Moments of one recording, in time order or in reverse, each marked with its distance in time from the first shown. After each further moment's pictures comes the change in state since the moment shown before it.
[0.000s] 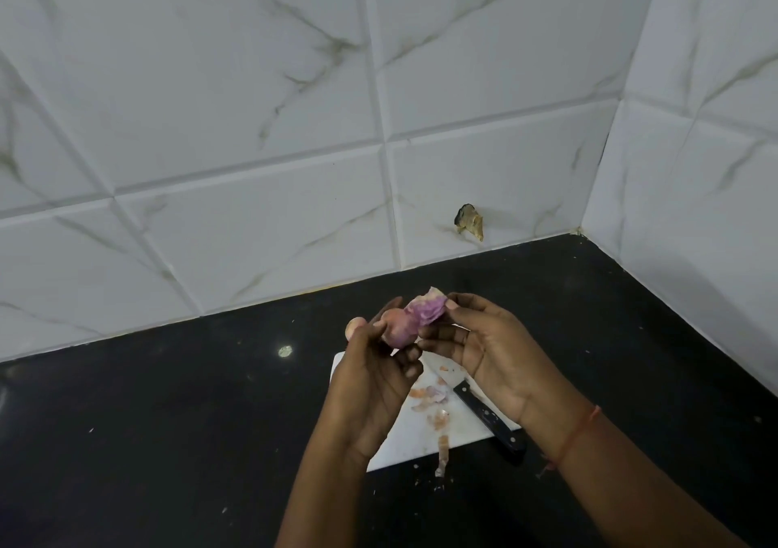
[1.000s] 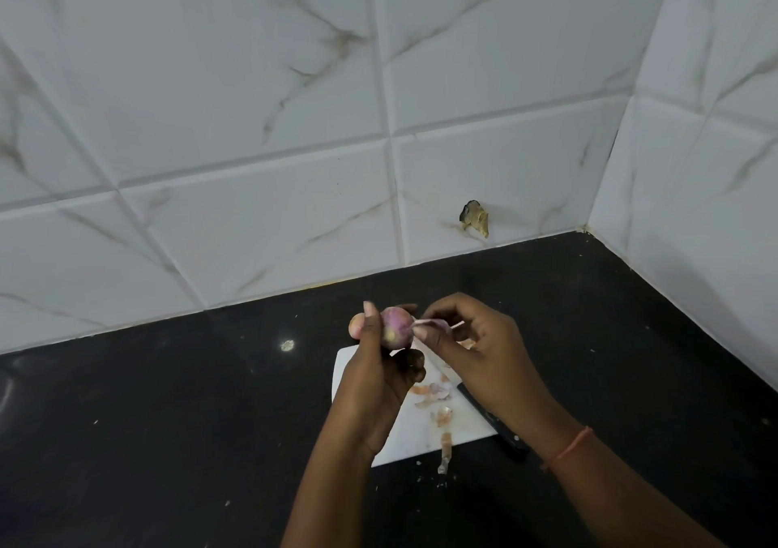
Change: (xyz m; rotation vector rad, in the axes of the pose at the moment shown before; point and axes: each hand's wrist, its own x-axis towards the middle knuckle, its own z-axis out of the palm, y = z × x) left_hand 0.004 -0.006 -0.006 0.236 0.044 0.057; right_hand 0.002 0.021 -0.008 -0.962 -0.041 -0.668
